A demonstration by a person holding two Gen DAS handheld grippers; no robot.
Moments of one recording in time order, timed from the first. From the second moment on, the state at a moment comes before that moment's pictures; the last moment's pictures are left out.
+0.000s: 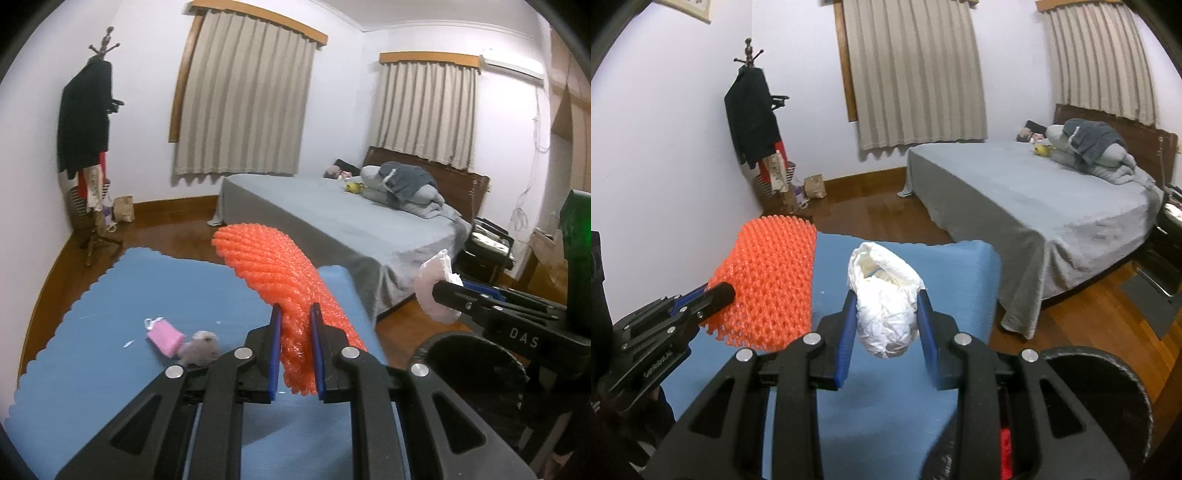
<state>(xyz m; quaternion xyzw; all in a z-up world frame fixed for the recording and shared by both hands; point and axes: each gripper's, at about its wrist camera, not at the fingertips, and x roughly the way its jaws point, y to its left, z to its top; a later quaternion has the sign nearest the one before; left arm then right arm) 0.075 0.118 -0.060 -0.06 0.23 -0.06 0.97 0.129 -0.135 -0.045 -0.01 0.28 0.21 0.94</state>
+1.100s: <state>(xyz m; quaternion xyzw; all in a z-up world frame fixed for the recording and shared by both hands) 0.067 -0.048 -0.057 0.00 0.24 -0.23 0.94 0.063 -0.314 -0.064 0.03 0.29 0.03 0.96</state>
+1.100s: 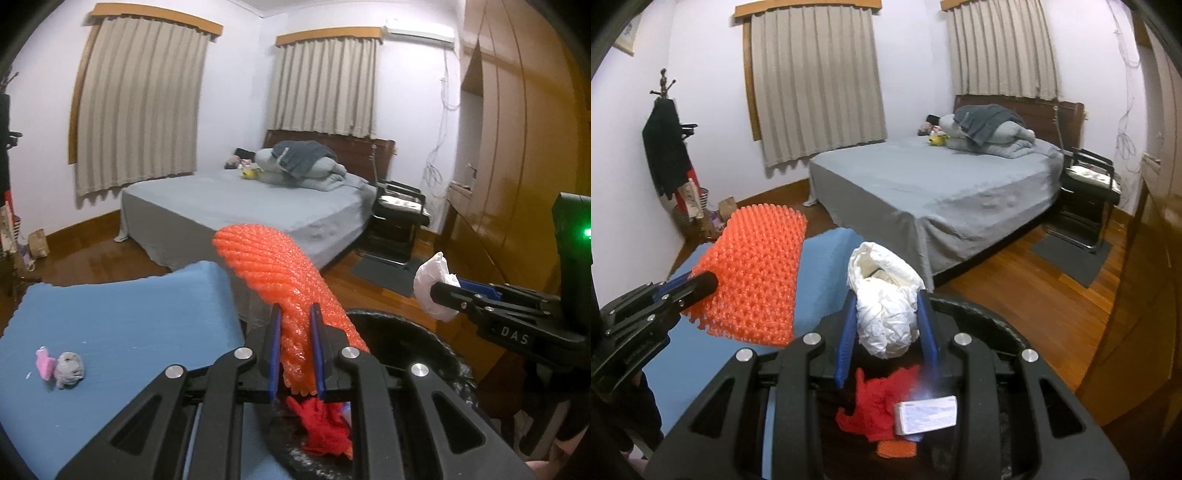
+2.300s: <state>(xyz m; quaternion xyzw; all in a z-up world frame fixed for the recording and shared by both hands) 0.088 -0.084 -0.085 0.01 0.28 -0.26 0.92 0.057 -0.375 -0.113 0.05 0.32 -0.06 0.94</state>
